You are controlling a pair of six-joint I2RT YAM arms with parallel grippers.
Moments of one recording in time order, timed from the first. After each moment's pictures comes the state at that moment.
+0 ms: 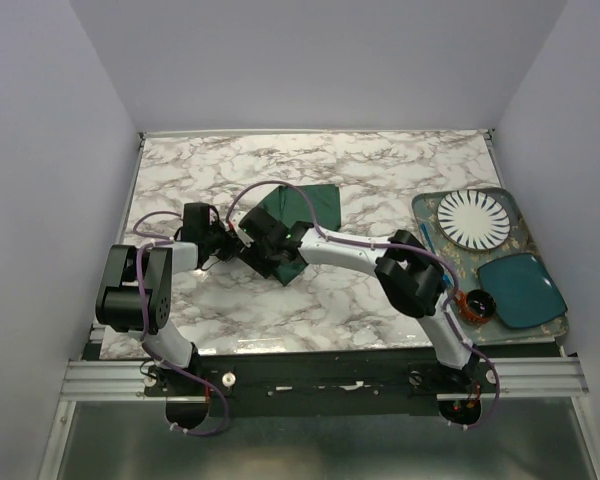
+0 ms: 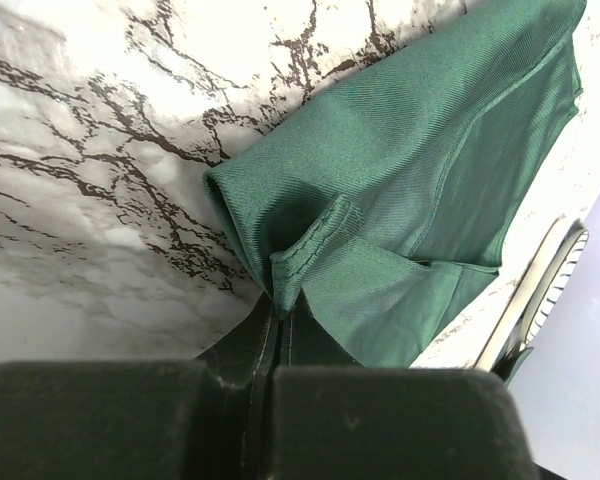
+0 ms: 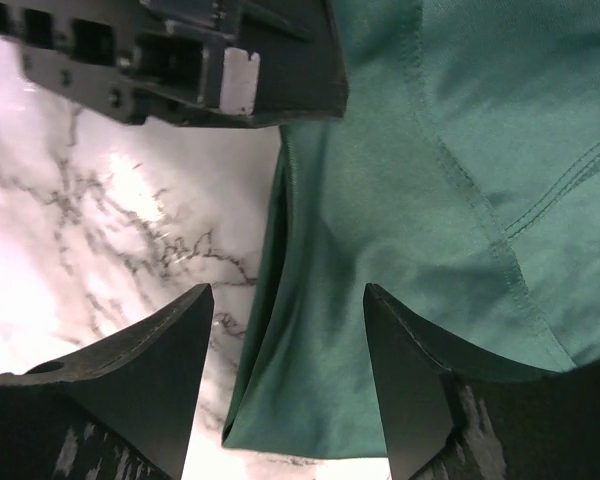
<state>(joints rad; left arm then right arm) -0.07 1.64 0.66 0.17 0.35 -0.96 1.02 2.19 1.71 -0.43 0.11 -0.08</state>
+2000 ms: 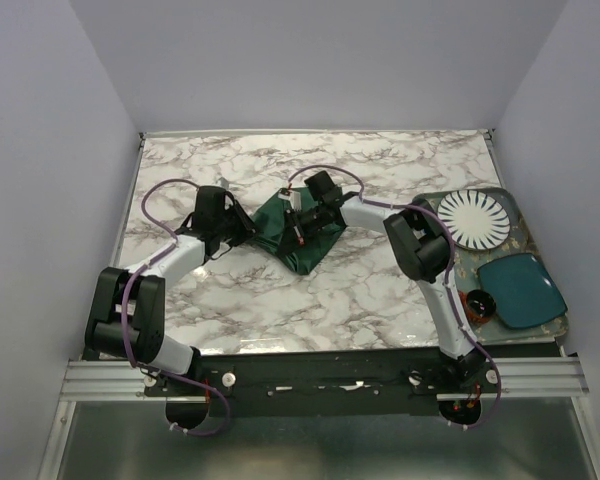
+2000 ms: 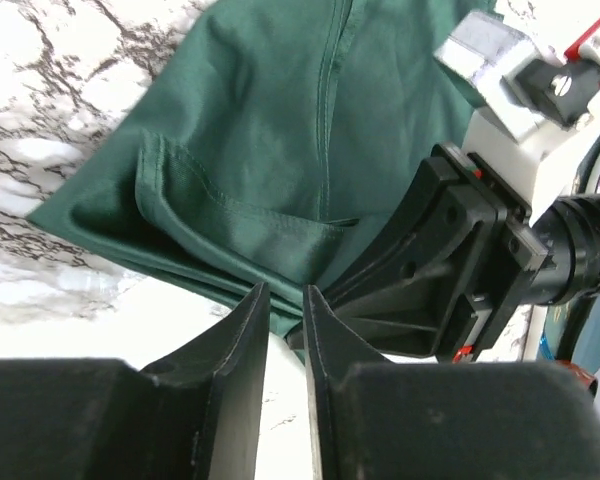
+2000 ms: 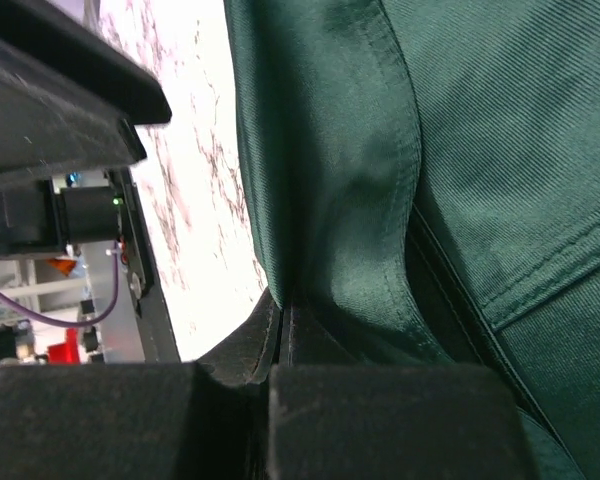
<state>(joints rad) -0.22 1.47 0.80 -0.03 0.26 -0.73 0.62 2.33 1.65 -0.24 -0.96 0.27</state>
